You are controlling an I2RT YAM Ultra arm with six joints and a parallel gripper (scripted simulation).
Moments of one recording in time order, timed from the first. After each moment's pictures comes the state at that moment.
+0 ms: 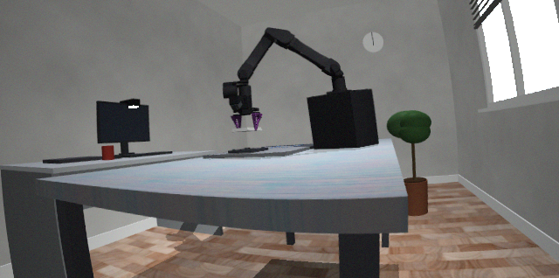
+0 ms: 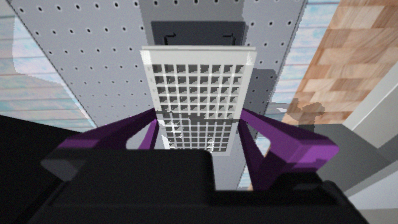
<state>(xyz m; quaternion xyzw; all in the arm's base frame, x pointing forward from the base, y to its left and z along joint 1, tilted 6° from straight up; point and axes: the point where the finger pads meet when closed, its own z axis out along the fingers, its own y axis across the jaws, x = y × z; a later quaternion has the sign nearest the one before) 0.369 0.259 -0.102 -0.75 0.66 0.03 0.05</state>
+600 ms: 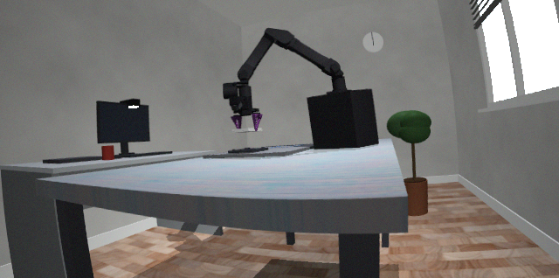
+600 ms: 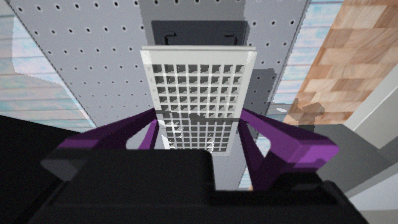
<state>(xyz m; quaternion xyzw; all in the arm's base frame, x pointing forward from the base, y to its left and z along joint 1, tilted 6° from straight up) 0.368 0.259 -0.105 -0.75 0.66 0.03 0.05</state>
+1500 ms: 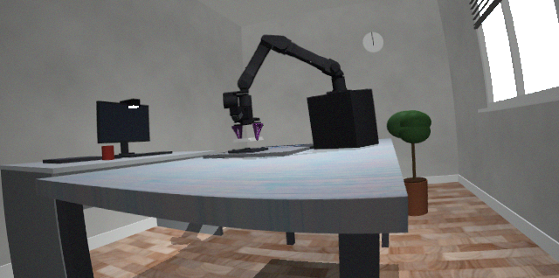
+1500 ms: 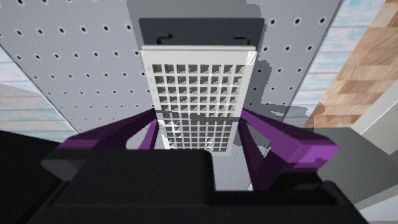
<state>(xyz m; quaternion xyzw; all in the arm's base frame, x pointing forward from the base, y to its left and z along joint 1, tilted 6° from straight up) 0.368 0.263 -0.147 -0.75 0.66 0.03 0.04</state>
